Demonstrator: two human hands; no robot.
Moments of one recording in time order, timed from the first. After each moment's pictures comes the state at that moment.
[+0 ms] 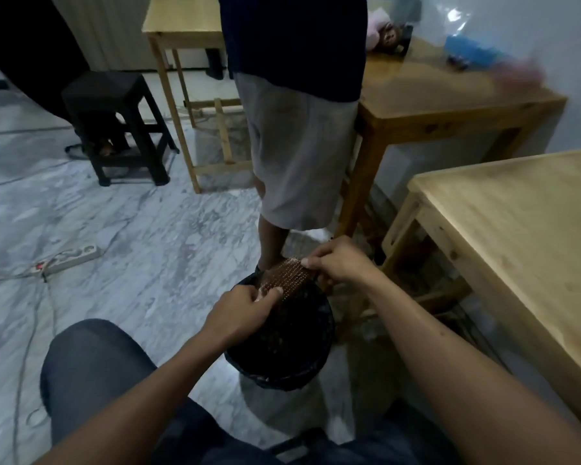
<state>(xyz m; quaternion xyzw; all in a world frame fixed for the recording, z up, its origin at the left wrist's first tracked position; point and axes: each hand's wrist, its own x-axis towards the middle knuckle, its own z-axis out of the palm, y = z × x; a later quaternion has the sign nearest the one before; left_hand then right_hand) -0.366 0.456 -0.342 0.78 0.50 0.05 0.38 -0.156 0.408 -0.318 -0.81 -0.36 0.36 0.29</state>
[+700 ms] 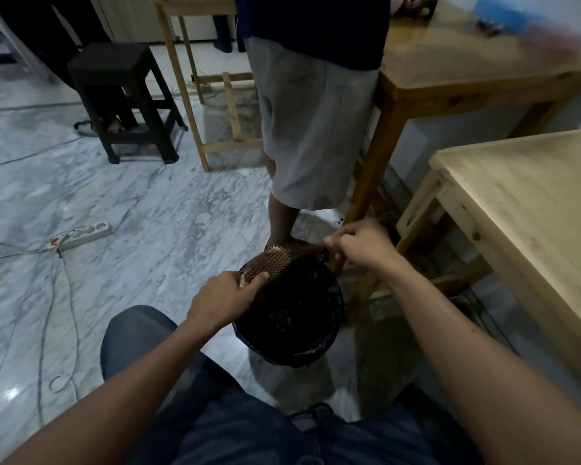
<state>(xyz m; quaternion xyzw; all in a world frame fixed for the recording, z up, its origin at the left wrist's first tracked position) -0.398 0.479 -0.380 0.79 0.53 0.04 0.29 -0.155 0.395 -0.317 -0.83 -0.33 0.32 0.32</state>
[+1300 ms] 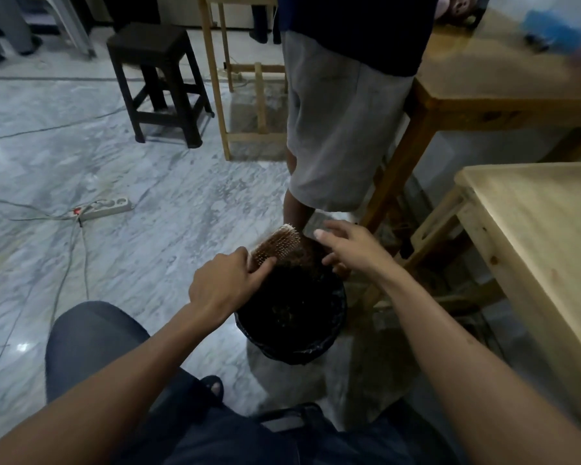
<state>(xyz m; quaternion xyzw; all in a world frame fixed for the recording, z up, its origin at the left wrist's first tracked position) -0.394 0.467 -0.350 0.82 0.55 0.09 0.14 -0.166 0.413 -0.322 -0.75 -0.38 0.42 0.33</state>
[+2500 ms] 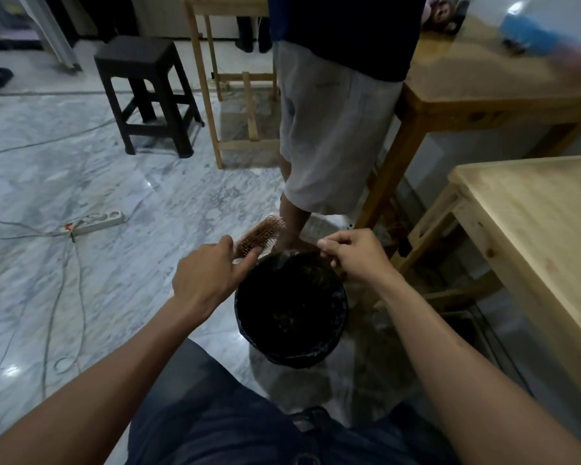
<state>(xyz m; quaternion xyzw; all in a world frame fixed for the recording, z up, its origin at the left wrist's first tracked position) -0.417 0.491 -0.334 0.84 0.53 0.13 0.07 -0.176 0.403 -0.329 -0.78 -0.36 0.34 0.39</state>
